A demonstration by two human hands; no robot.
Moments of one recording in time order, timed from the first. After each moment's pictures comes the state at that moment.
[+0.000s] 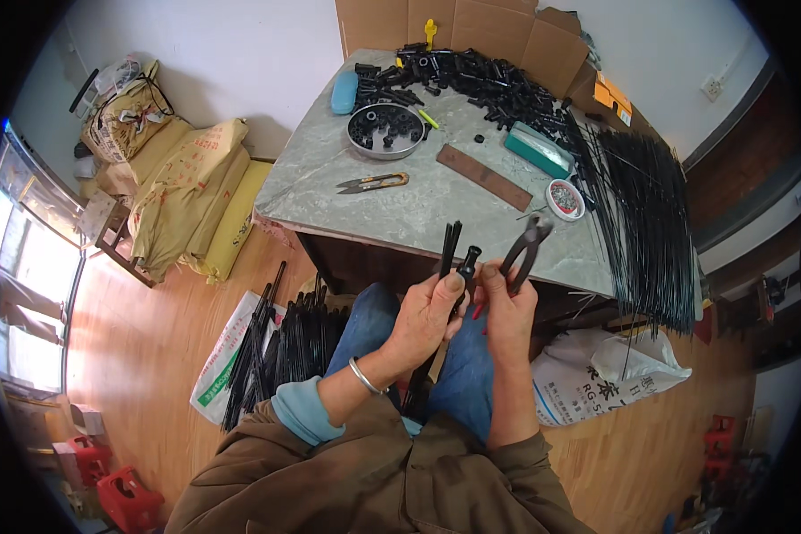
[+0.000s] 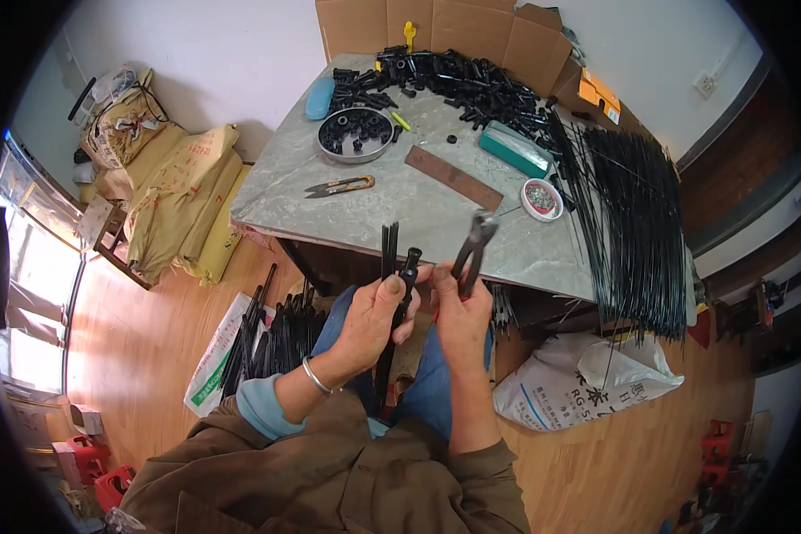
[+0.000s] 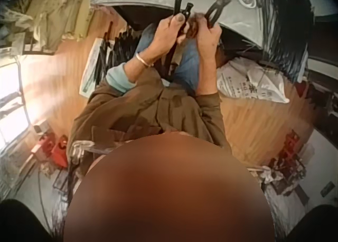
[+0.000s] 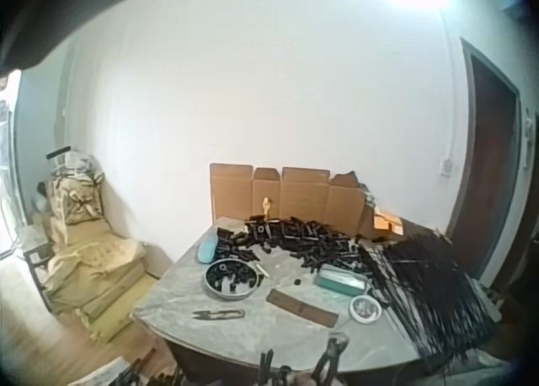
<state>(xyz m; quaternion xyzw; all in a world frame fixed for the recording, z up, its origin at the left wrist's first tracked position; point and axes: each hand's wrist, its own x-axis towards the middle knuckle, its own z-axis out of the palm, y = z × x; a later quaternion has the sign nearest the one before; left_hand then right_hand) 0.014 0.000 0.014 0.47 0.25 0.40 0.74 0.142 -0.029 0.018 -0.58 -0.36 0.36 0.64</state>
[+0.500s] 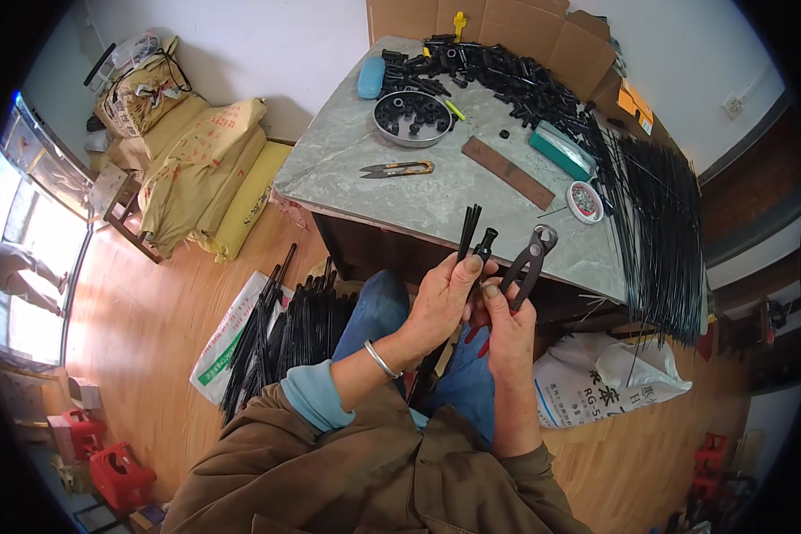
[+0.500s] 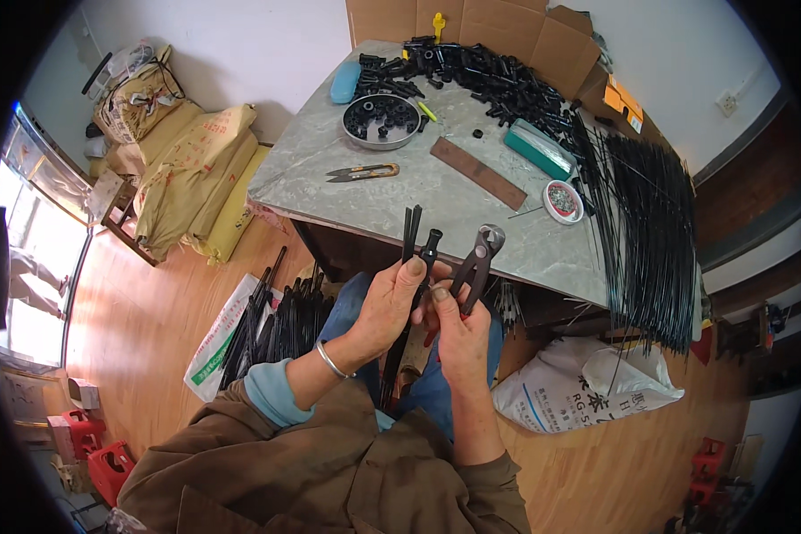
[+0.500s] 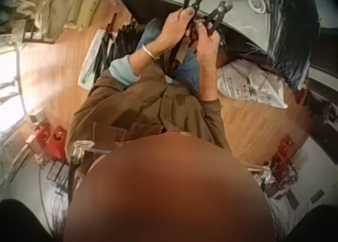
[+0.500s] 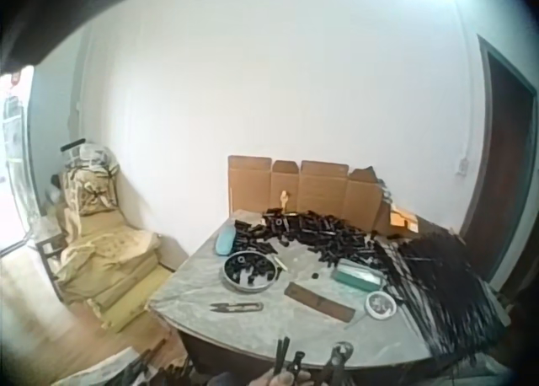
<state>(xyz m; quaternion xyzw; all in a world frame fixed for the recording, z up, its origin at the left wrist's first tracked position) 0.015 0.008 0.007 0.47 0.30 0.43 0.71 0.117 -0.048 0.013 -0.50 -0.34 0.48 0.64</state>
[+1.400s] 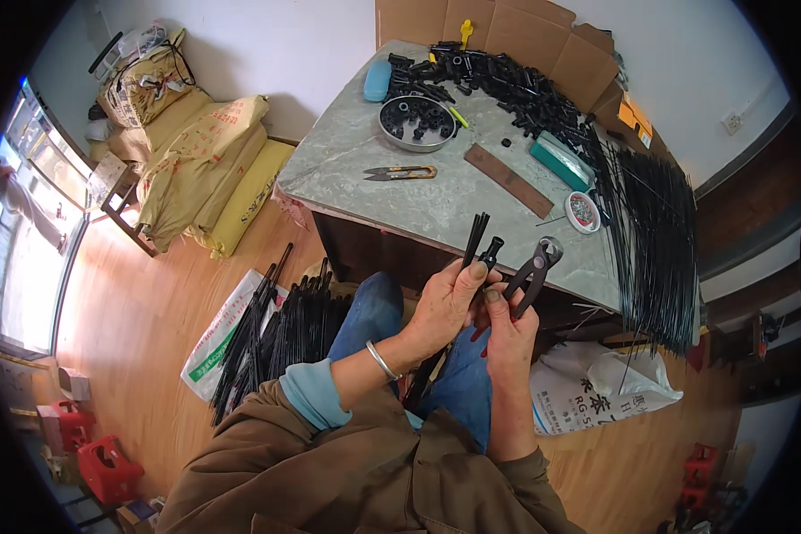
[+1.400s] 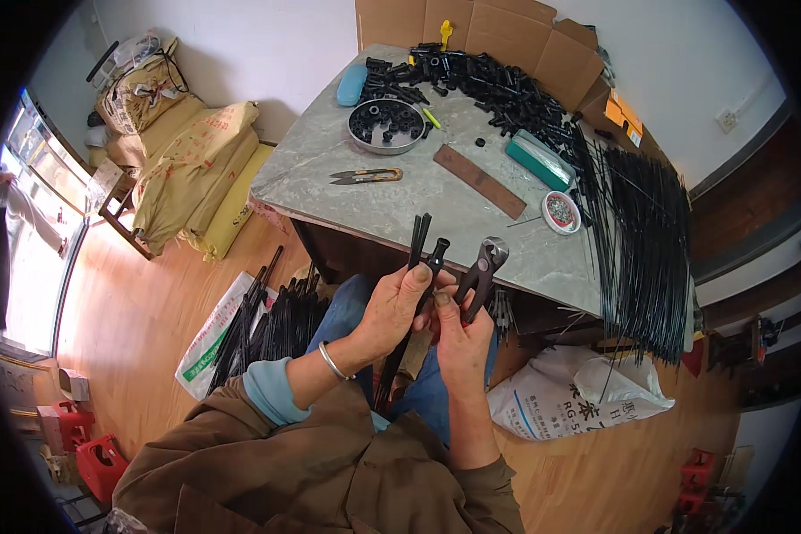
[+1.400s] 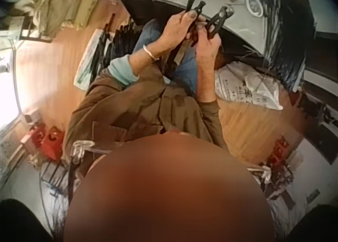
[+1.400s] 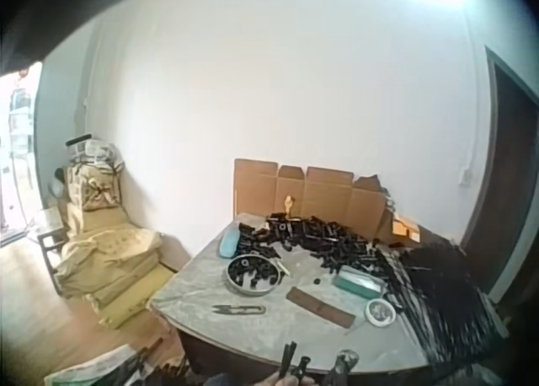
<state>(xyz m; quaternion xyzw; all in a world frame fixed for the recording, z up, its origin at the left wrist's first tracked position) 0.018 0.007 0.008 0.45 0.27 0.43 0.73 0.114 -0.050 0.020 -0.53 -0.37 0.41 0.64</state>
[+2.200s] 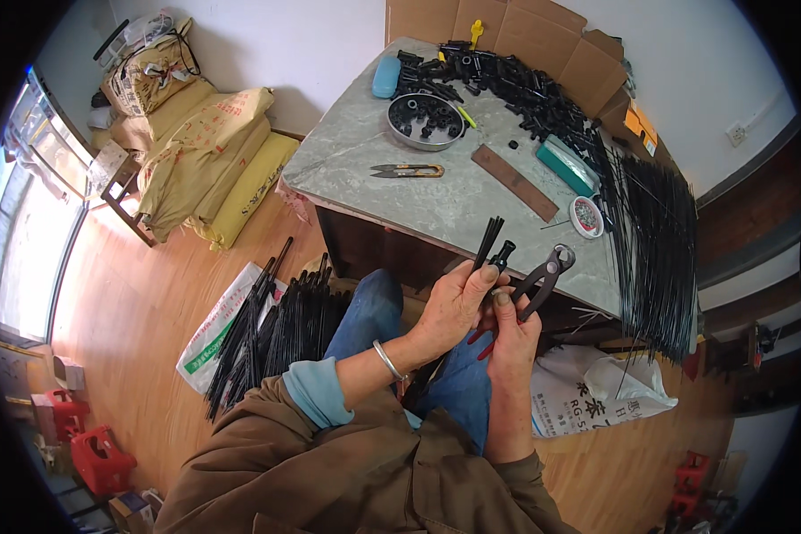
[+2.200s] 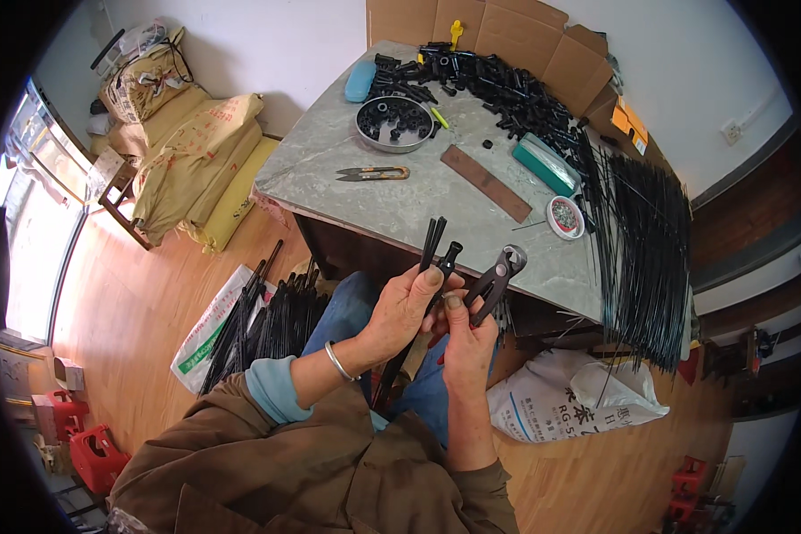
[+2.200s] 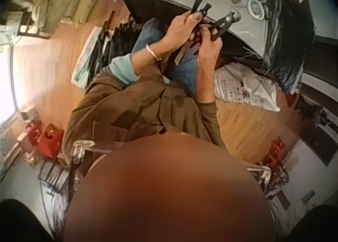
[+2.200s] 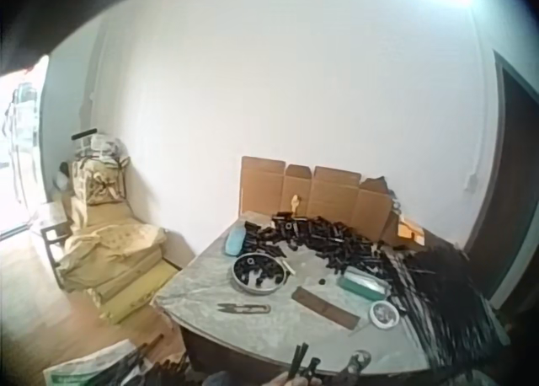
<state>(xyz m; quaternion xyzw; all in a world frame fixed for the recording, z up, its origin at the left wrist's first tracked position) 0.020 0.005 0.009 0.44 0.28 0.43 0.73 0.116 -0.050 0.013 -0.52 -0.33 0.43 0.66</state>
